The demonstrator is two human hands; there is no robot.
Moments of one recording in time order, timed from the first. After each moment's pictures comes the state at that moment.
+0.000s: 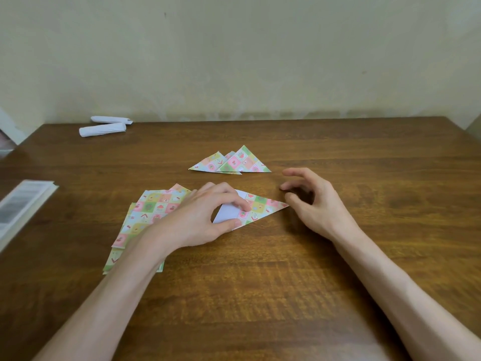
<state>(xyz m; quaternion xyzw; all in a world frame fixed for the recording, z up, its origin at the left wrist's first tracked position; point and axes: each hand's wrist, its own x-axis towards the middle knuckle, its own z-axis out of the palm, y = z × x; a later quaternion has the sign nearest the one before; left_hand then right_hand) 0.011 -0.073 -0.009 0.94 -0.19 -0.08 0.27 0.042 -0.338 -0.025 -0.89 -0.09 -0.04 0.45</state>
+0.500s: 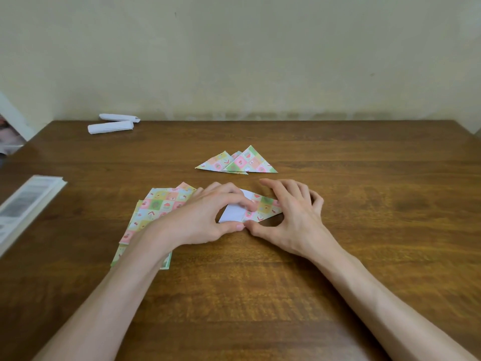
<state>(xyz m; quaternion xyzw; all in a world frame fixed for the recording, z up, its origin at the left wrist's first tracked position) 0.012 -0.067 -0.005 0.94 -0.20 -0.11 0.25 0.019 -0.290 -0.033 -0.95 -0.16 -0.06 0.26</state>
